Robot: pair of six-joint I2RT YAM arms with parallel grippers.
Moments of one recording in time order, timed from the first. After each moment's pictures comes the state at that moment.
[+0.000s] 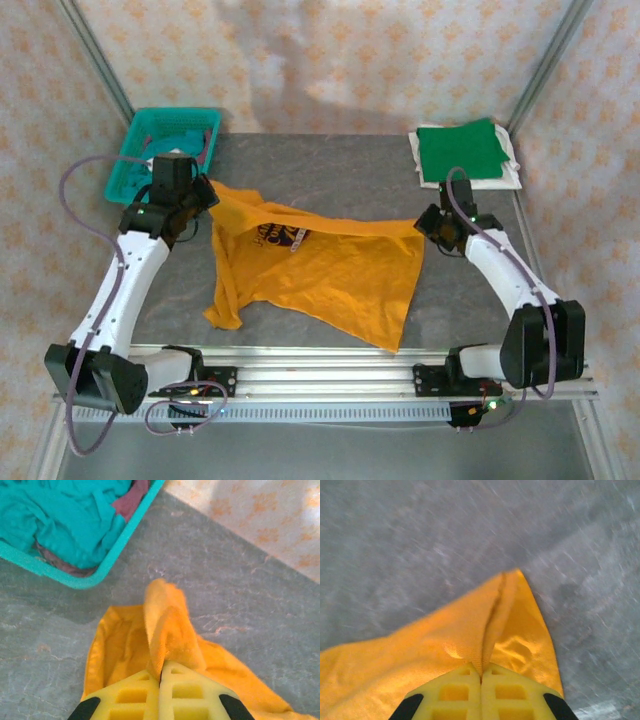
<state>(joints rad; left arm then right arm) -0.08 1.21 1.24 -0.73 -0.14 -0.58 0.13 1.32 0.98 -0.59 -0.04 0.74</state>
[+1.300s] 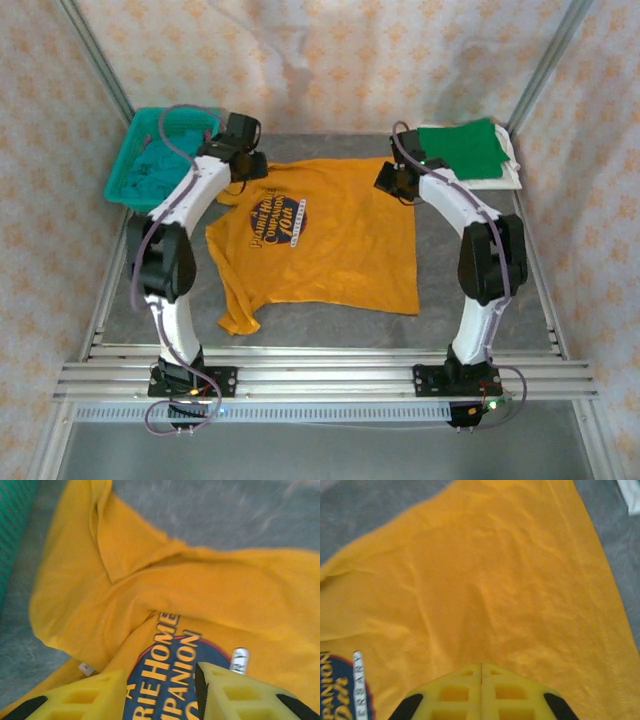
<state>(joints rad) -0.18 1.99 1.74 -0.73 -0.12 -0.38 0.27 1.92 1.54 -0.60 0.00 0.64</state>
